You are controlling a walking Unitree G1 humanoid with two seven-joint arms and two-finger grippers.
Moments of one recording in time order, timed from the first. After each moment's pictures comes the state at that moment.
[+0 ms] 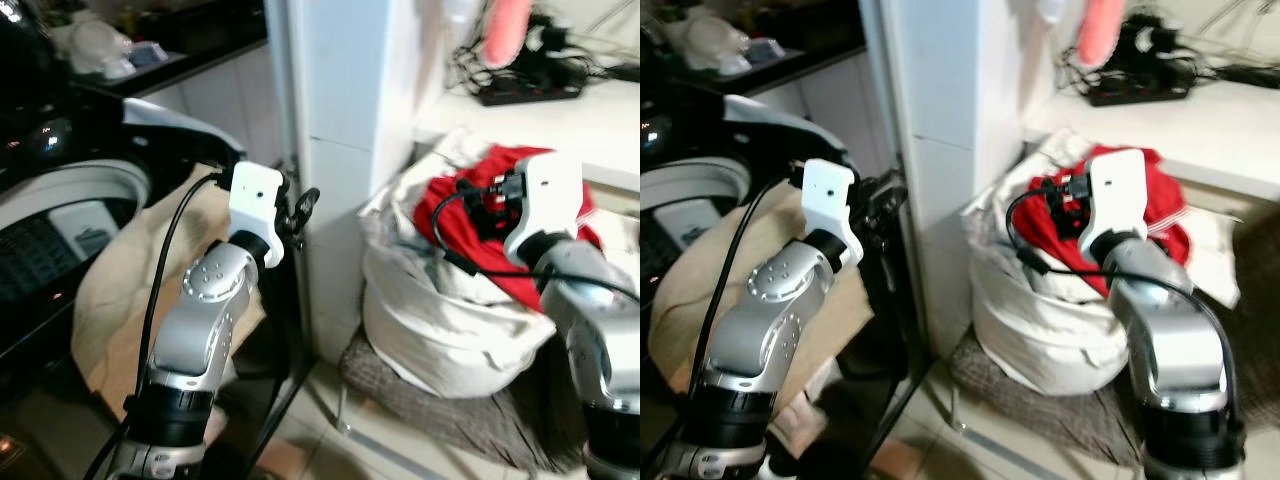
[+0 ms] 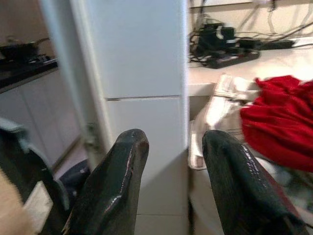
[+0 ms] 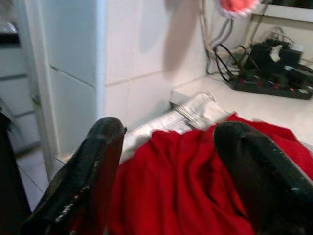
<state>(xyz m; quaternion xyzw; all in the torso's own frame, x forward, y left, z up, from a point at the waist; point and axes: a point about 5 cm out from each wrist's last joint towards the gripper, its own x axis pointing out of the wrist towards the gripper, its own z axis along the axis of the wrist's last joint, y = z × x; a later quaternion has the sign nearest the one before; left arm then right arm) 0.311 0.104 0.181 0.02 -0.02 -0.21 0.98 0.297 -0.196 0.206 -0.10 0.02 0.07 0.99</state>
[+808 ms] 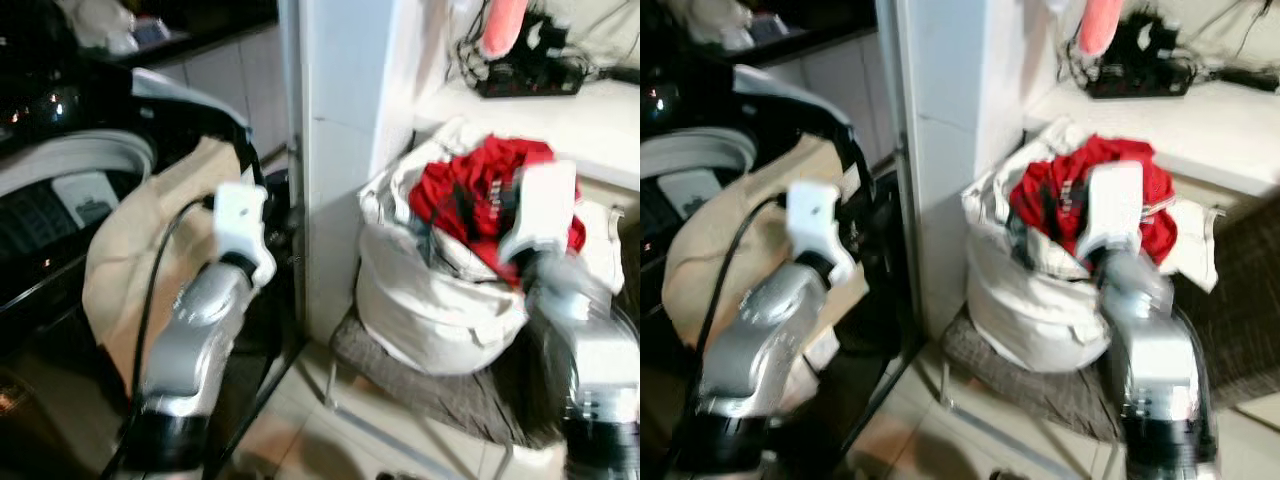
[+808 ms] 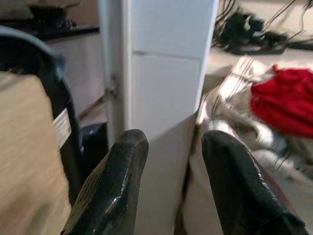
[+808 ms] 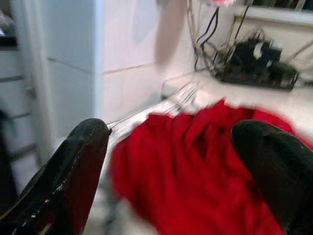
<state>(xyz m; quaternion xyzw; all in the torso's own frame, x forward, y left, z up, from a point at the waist) 0.297 0.118 0.159 -0.02 0.02 -0.16 0.99 0.288 -0.186 0.177 -0.07 -0.01 0.03 1.00</state>
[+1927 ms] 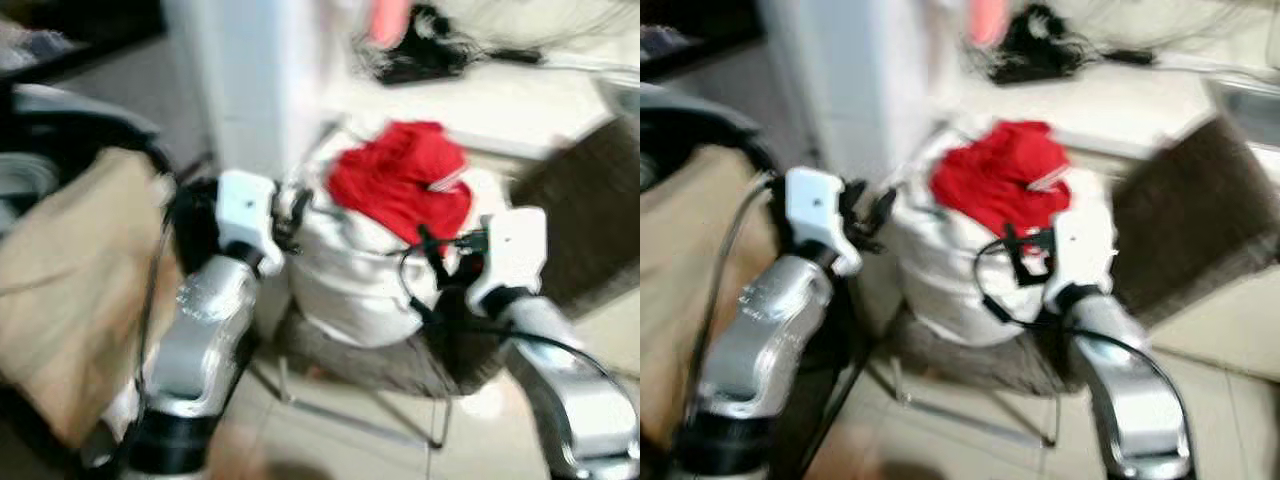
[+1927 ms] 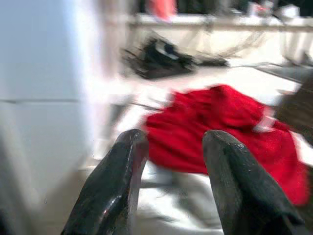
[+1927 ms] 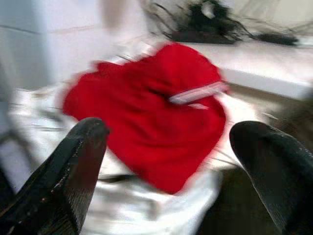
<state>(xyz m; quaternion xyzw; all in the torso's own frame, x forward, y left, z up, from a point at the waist) 0.294 0.095 0.180 -0.01 -0.04 -0.20 0.98 0.259 -0.164 0.167 -0.05 0.03 0.07 1.00</state>
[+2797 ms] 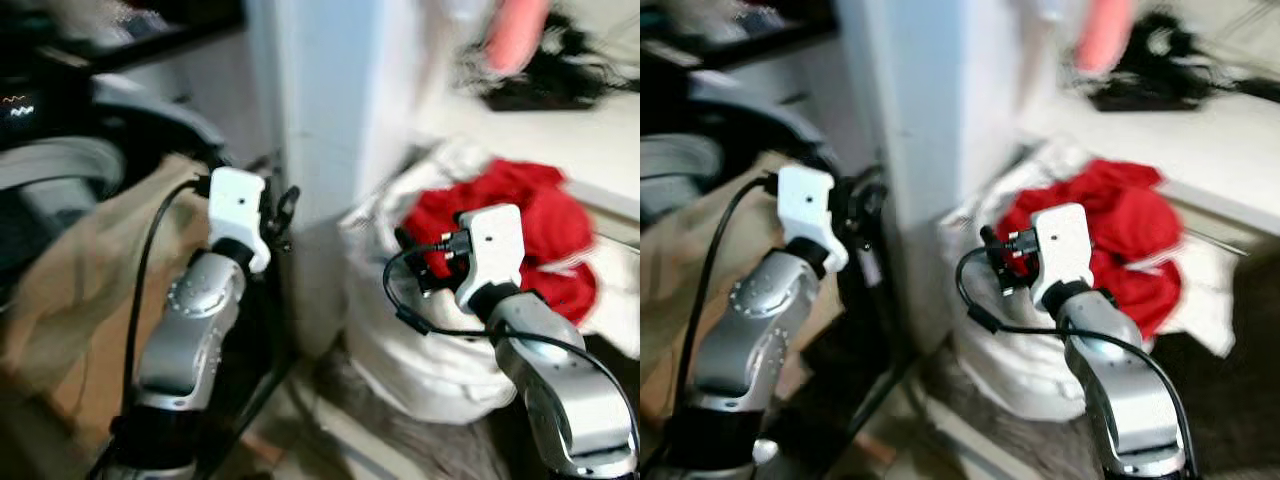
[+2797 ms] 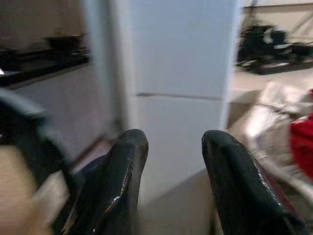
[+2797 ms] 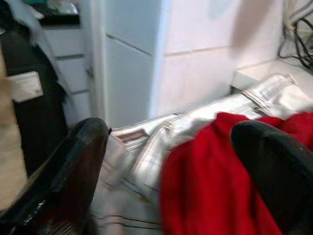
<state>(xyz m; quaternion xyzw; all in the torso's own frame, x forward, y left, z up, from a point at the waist) 0.300 0.118 0.180 0.02 -0.04 -0.16 0.99 0.260 -0.148 0.170 -0.07 0.03 0.13 0.99</state>
